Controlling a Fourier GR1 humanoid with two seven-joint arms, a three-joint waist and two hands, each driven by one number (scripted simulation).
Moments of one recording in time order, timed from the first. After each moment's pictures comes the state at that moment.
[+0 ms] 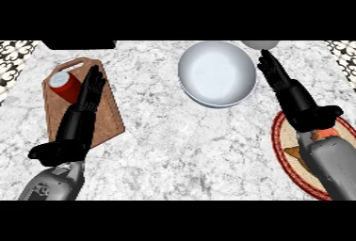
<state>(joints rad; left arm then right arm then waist) -0.21 0.29 -0.27 -1.66 0.10 0.35 -0.03 -0.42 -0.49 0.33 -1.40 -0.33 -0.13 -0.14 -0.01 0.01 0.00</state>
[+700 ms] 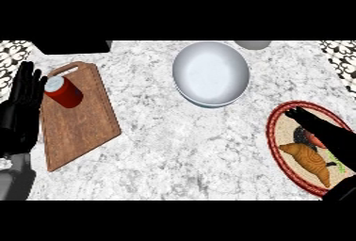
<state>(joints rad) -0.16 0.42 0.00 -1.59 0.25 0.28 -0.02 -0.11 -0.77 0.28 -1.58 -0.32 0.41 -0.74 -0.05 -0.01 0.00</state>
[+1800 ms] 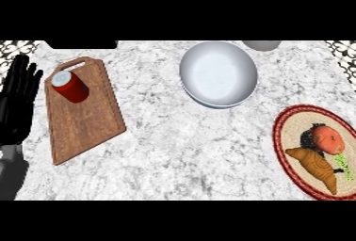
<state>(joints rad) -0.22 0.44 0.06 -1.48 0.30 0.17 -0.06 0.17 -1.39 -0.03 -1.38 0.16 0.23 -1.04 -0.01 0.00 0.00</state>
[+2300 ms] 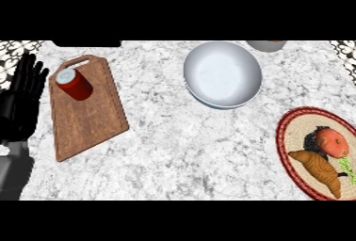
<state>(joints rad) -0.25 0.42 0.07 -1.45 0.28 0.14 -0.08 0.08 -1.35 0.08 -1.26 0.36 0.15 -1.06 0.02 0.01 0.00</state>
